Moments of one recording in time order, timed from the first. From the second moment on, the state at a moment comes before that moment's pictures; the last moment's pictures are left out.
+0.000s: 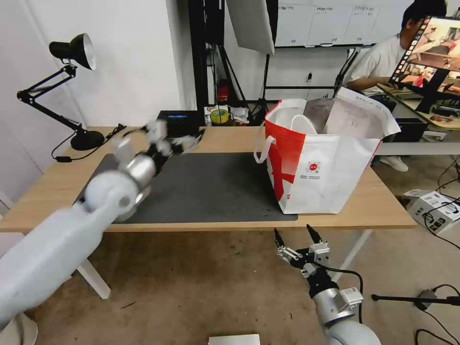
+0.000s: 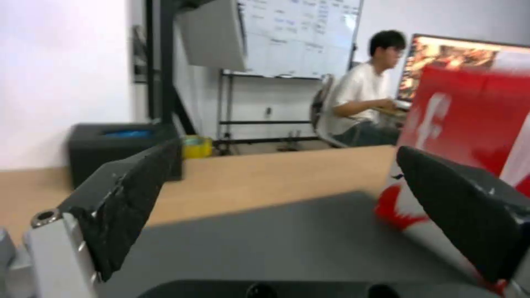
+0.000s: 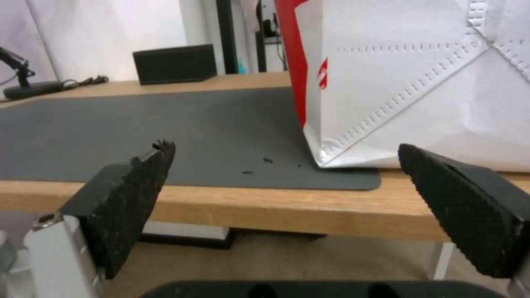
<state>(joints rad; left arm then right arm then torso) 0.85 -0.68 -0.16 -1.88 -1.00 0.00 -0.04 -1.59 1.09 0.28 2.07 0.36 0.18 0.20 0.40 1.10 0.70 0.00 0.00</state>
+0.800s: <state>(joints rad) 1.50 -1.02 -0.60 -1.85 -0.64 -0.42 0.10 -1.59 1.09 0.28 2.07 0.36 0.18 0.20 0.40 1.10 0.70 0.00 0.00</state>
